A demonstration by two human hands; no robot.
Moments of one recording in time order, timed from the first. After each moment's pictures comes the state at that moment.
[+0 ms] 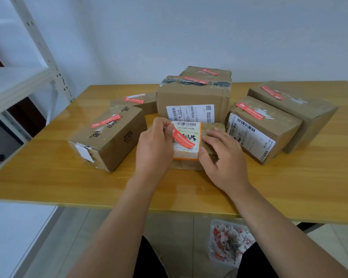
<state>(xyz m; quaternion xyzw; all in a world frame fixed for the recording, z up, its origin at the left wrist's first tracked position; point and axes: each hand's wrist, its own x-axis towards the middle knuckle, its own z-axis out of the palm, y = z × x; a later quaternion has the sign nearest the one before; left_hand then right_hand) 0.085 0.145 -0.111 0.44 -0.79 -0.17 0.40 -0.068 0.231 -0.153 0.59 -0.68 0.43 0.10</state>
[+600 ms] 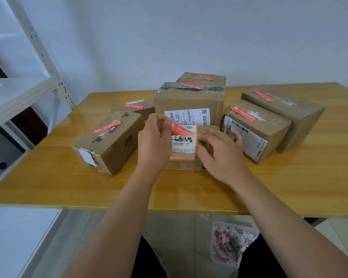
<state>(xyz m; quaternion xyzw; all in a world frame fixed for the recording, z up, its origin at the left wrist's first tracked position) 0.078 0.153 -0.082 0.45 -0.71 -0.31 0.45 -0.070 0.234 -0.122 0.60 -0.72 0.35 0.06</state>
